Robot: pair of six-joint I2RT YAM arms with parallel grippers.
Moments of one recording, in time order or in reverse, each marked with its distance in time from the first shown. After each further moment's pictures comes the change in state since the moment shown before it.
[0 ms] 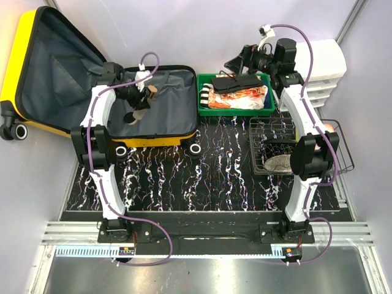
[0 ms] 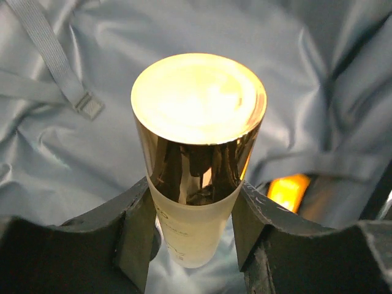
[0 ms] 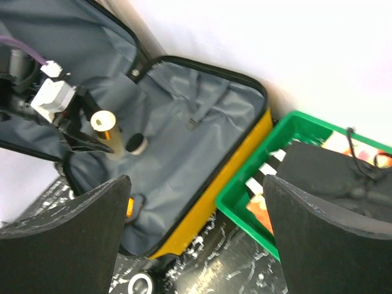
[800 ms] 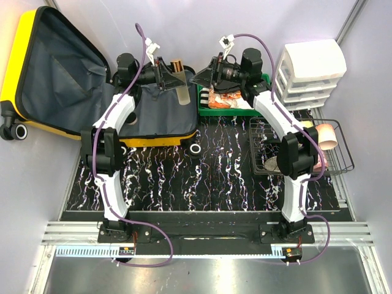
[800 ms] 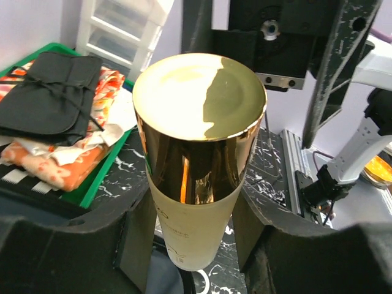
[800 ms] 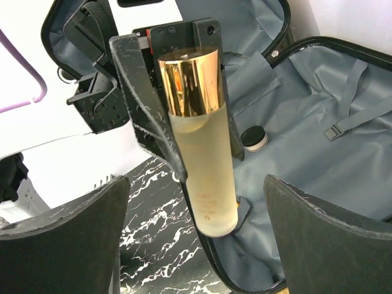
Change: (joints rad) left arm -0.173 -0.090 -0.242 1.329 0.547 -1.552; right arm 0.222 0.071 -0.062 0.348 -0.212 0.290
